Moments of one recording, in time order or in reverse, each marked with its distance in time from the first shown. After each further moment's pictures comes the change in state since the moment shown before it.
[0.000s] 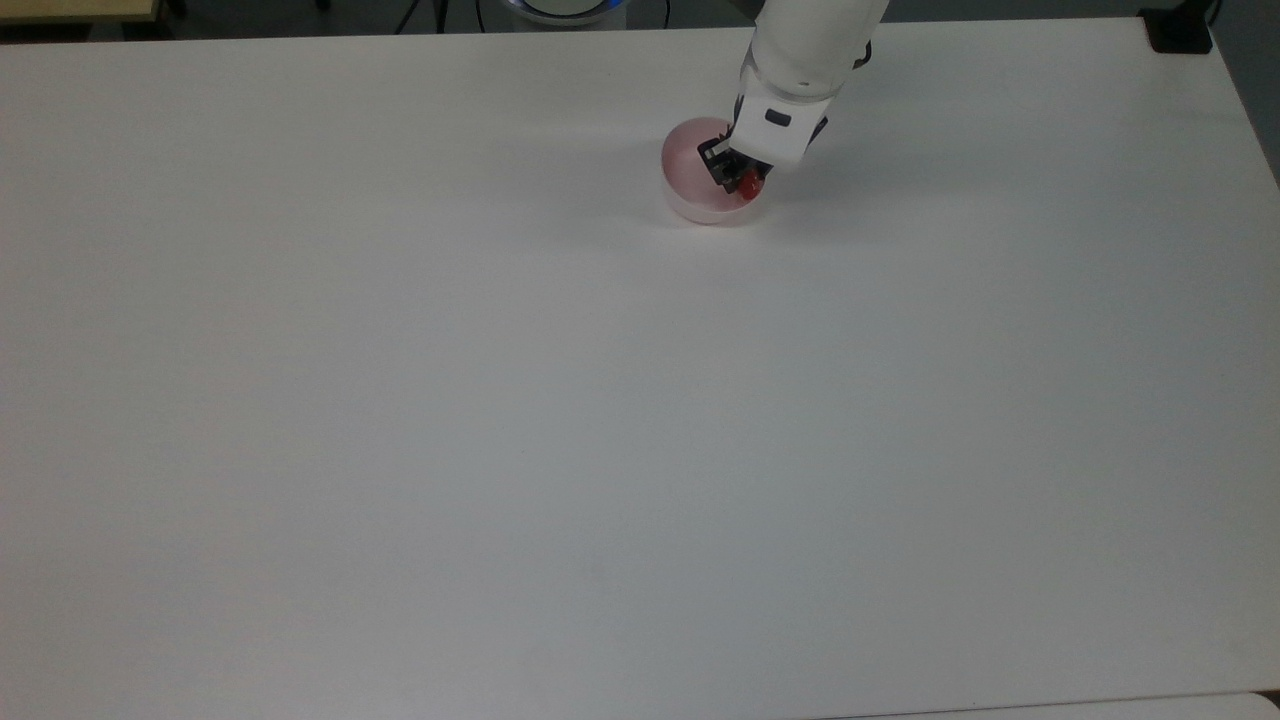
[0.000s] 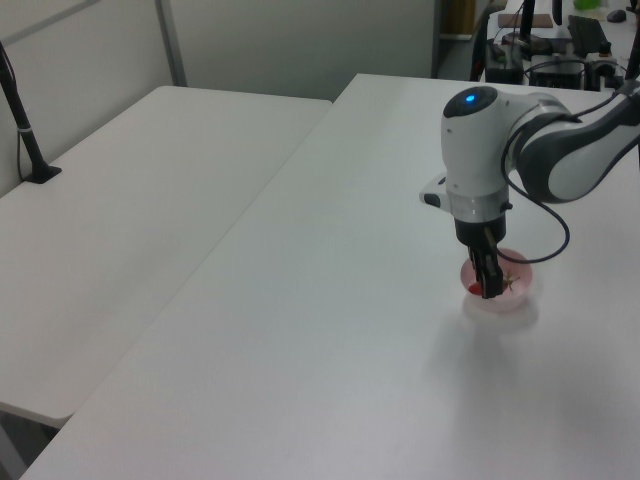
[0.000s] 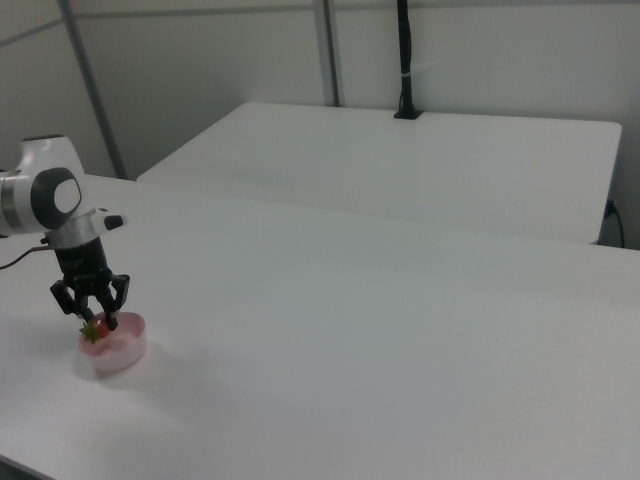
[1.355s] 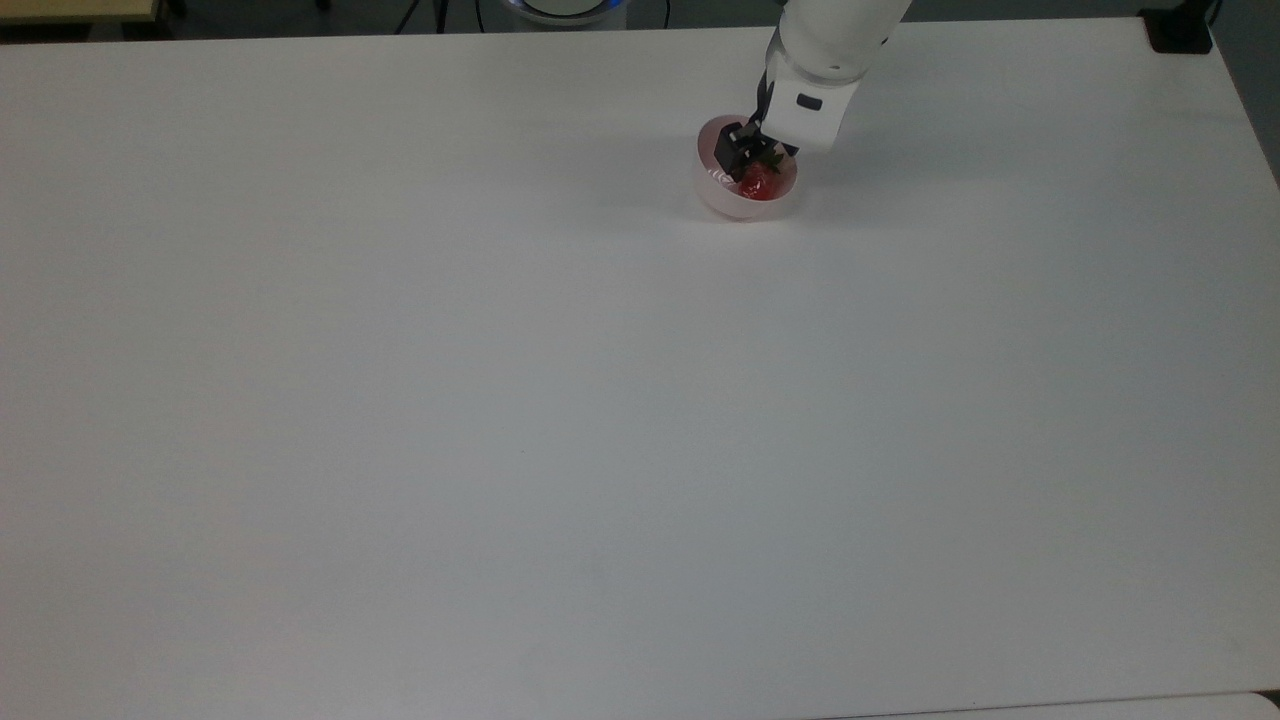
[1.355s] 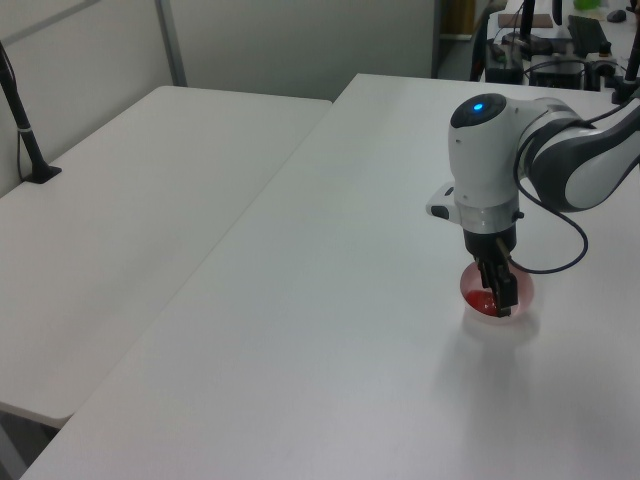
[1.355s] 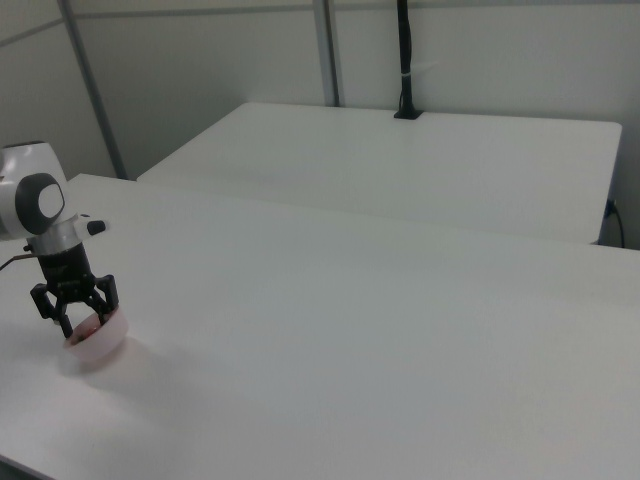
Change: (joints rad) arm 0.041 -0.005 0.017 -0.020 -0.009 0.001 -0.006
